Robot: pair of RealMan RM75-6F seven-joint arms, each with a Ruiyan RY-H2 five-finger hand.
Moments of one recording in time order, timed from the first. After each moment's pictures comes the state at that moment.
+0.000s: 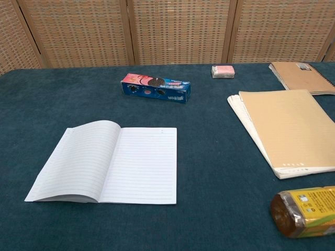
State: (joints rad) left arm -0.09 -1.26 -0.03 -1.59 1.54 1.53 0.20; right arm 0.08 -1.19 0.01 -1.64 -1.65 1.54 -0.04
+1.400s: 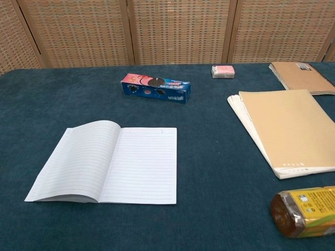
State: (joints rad) left arm -0.14 -1.33 0.01 -1.58 1.59 1.42 0.26; right arm 0.08 -1.18 0.03 -1.65 -1.63 1.55 0.00
